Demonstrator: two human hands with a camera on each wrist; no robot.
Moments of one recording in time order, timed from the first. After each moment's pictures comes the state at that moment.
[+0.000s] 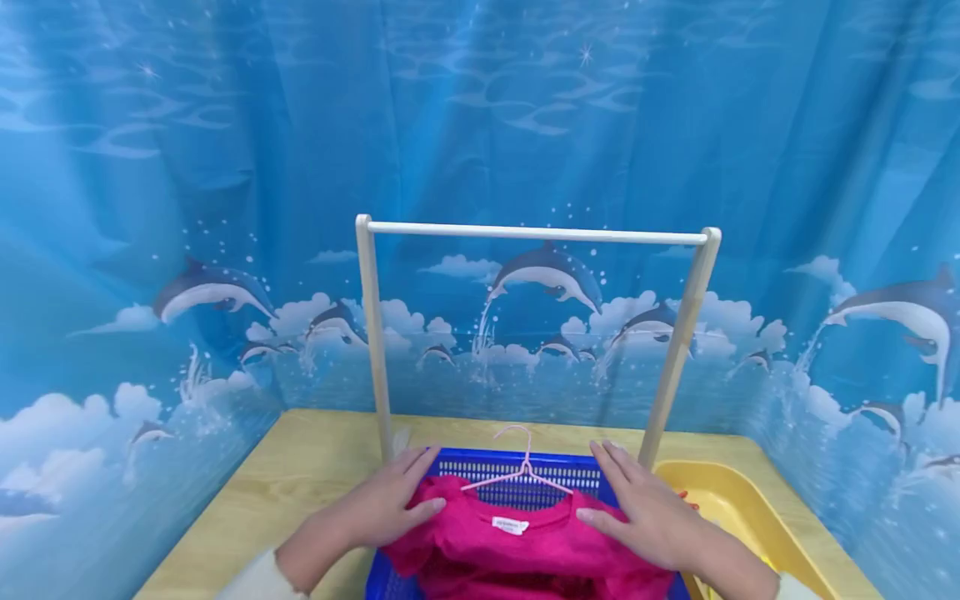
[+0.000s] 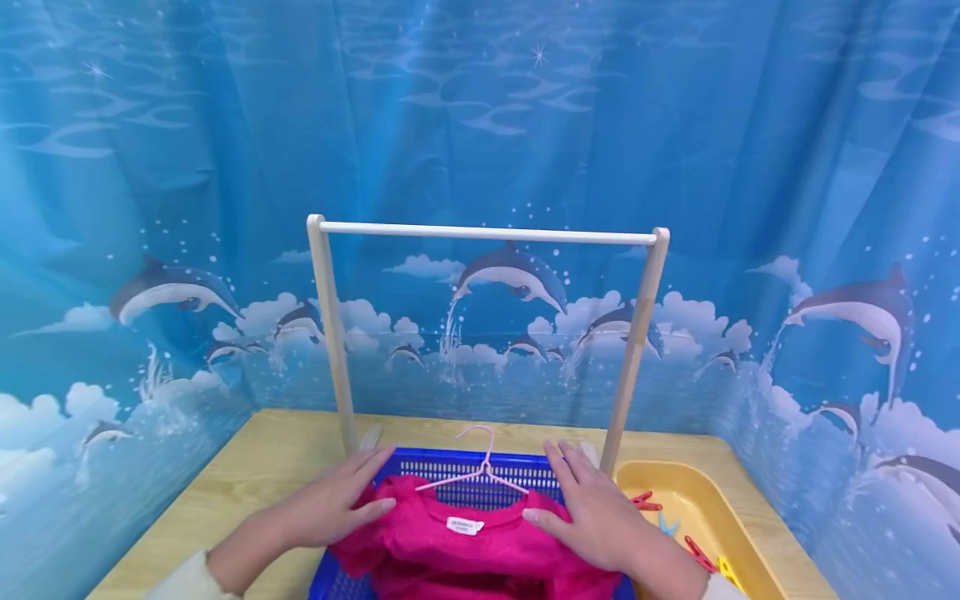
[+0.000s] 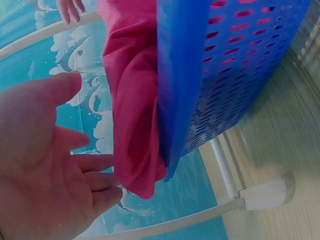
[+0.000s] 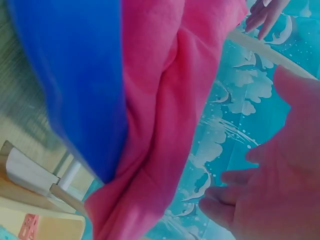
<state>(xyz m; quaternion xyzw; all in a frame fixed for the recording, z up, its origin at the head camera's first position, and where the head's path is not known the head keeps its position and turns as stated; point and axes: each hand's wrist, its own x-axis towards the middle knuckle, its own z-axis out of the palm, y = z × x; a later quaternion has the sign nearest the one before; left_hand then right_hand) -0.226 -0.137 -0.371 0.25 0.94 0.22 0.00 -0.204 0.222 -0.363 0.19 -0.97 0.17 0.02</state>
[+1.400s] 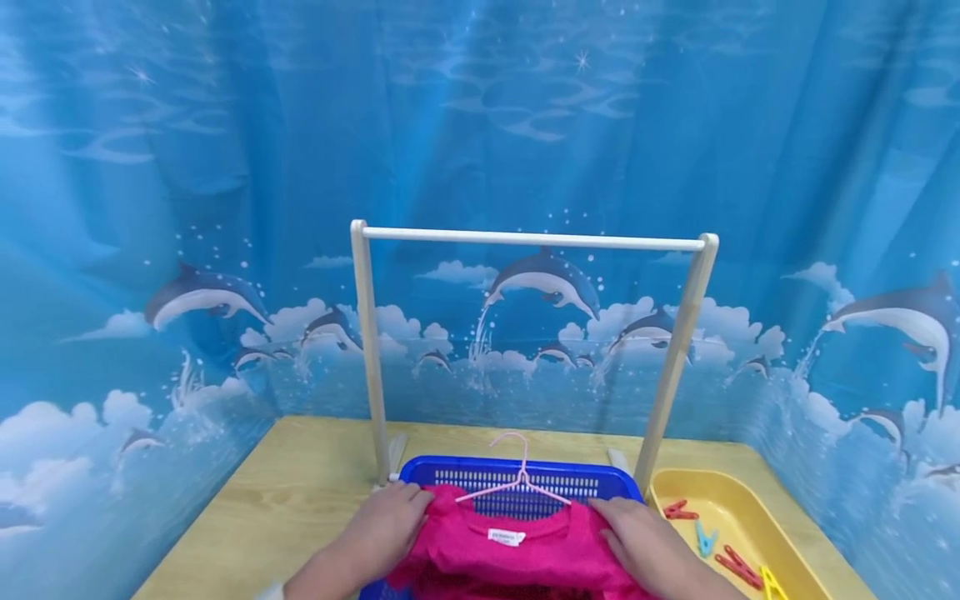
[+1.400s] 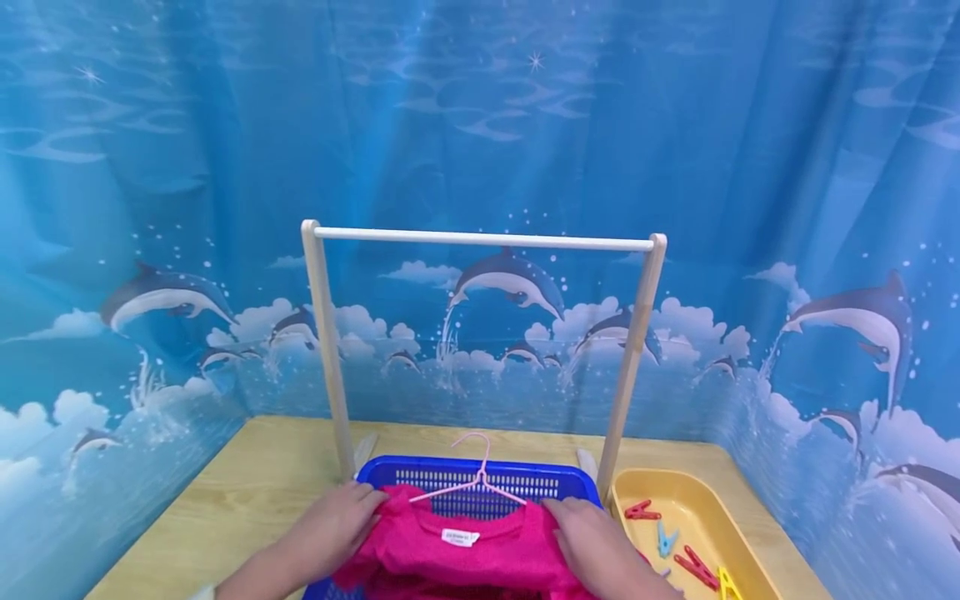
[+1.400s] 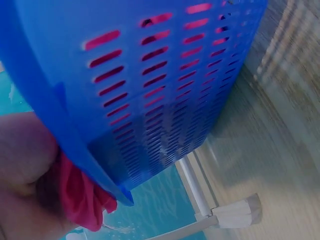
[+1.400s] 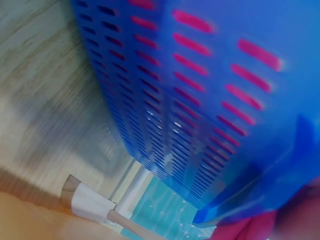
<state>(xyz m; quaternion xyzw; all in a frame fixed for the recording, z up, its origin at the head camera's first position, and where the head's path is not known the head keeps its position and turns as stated) -0.230 -0.128 -0.408 0.33 0.92 0.02 -0.21 -0.215 0.223 -0.409 0.24 -0.96 0.09 0.14</state>
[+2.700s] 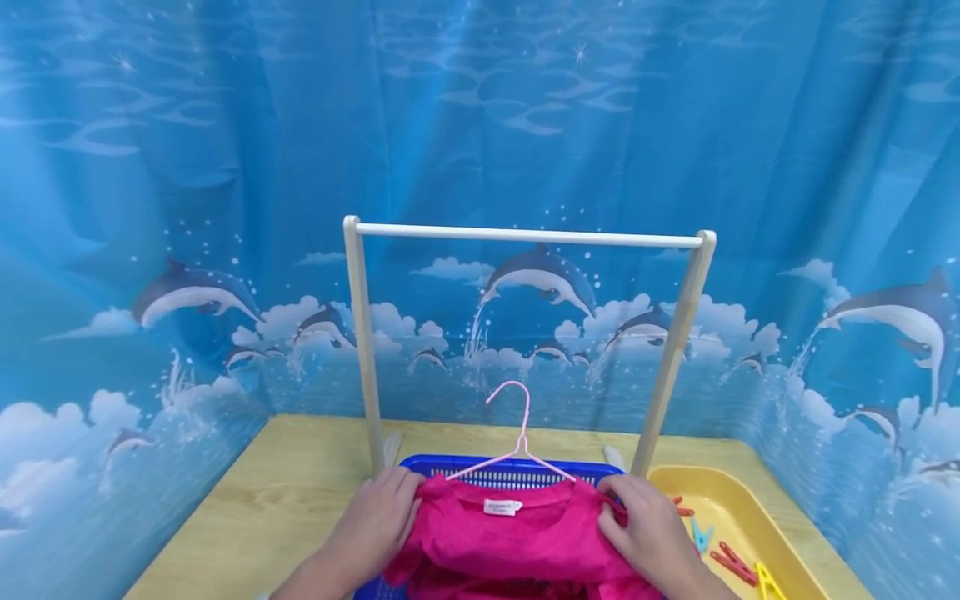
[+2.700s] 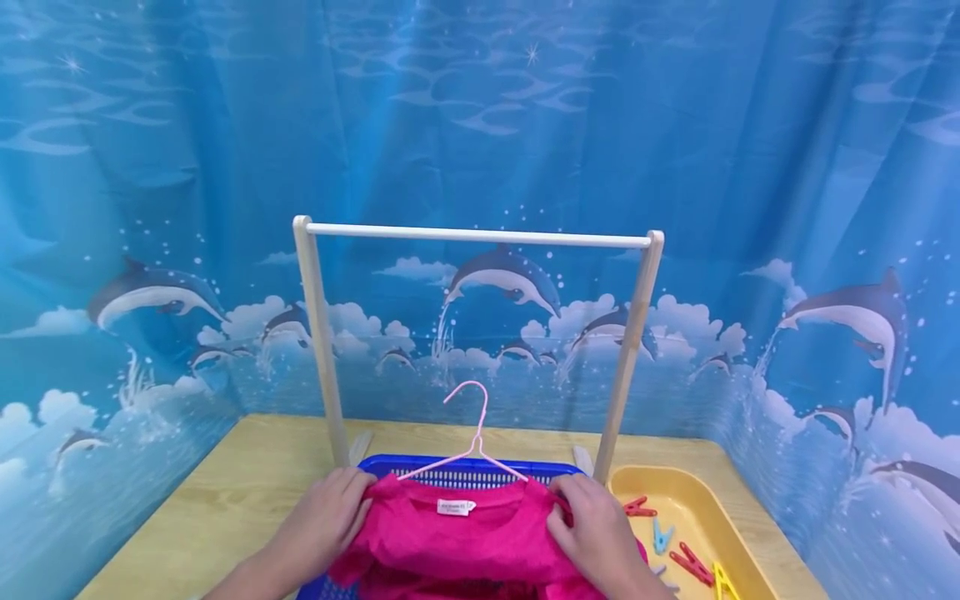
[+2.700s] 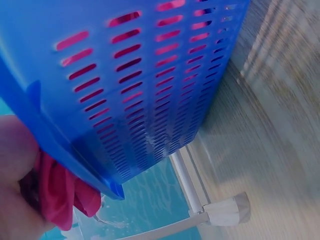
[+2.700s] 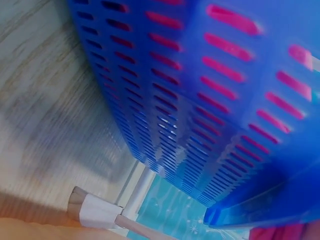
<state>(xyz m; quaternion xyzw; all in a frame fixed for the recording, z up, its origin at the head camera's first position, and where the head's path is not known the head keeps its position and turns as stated) -0.228 -0.126 -0.411 0.28 0.90 0.07 -0.32 -0.221 0.224 -0.414 0.21 -0.88 0.17 0.38</state>
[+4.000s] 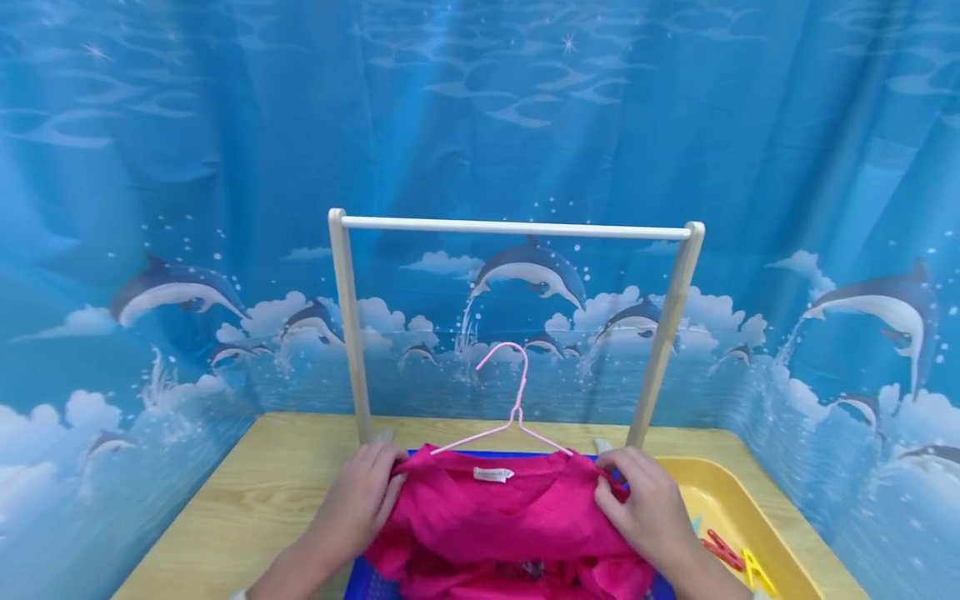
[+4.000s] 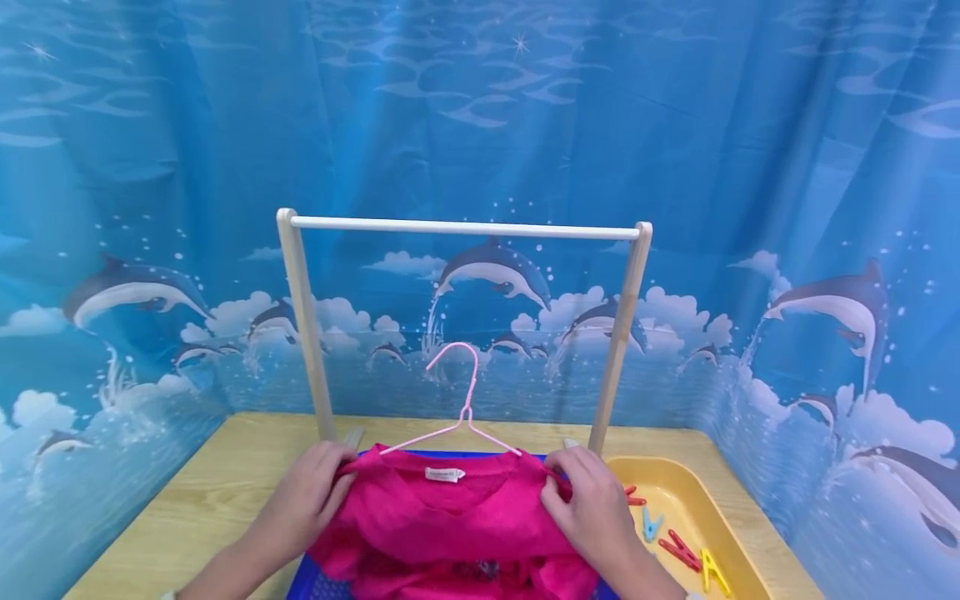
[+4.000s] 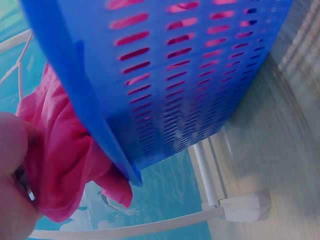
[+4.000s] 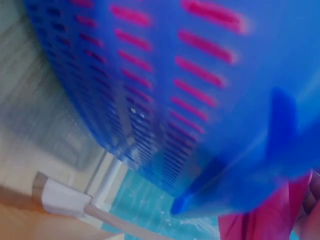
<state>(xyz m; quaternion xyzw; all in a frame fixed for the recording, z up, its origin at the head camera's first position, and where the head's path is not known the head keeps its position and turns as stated) -0.239 -0.133 -0.395 0.31 0.85 0.18 -0.38 -0.223 0.227 -0.393 0.25 -0.82 0.20 0.47</state>
